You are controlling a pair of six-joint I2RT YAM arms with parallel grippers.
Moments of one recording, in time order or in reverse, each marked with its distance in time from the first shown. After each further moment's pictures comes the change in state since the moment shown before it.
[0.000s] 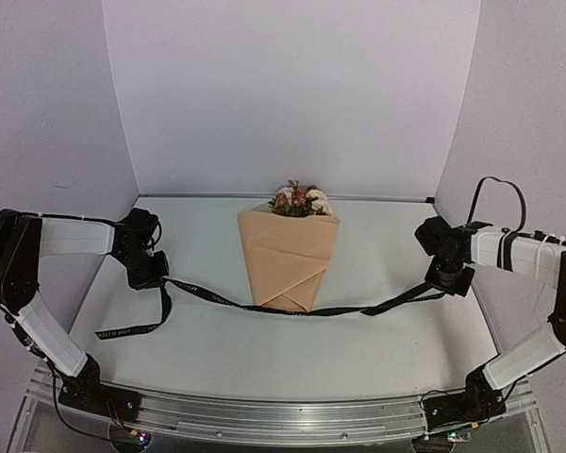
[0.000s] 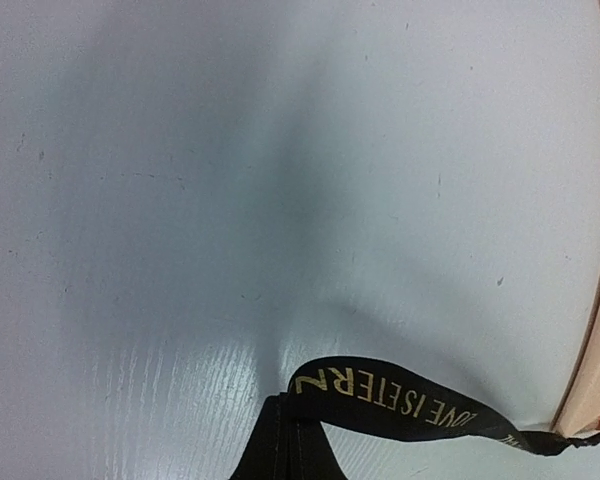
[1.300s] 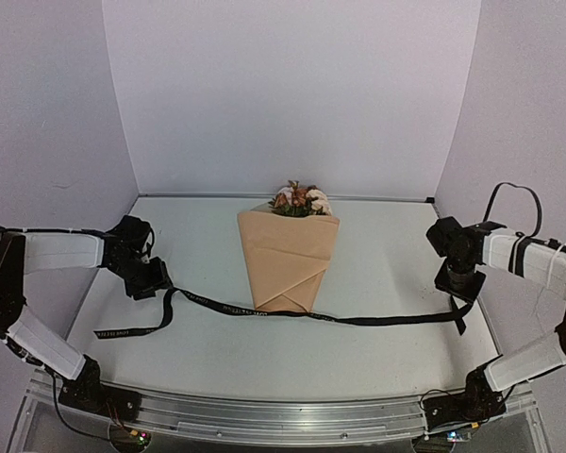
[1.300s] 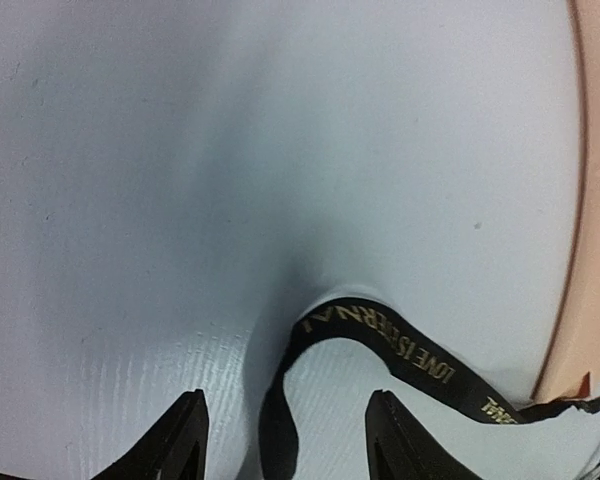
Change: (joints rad) left arm -0.008 -0.141 -0.123 0.047 0.079 -0.037; right arm -0.051 -0.090 -0.016 -0.108 -0.039 0.059
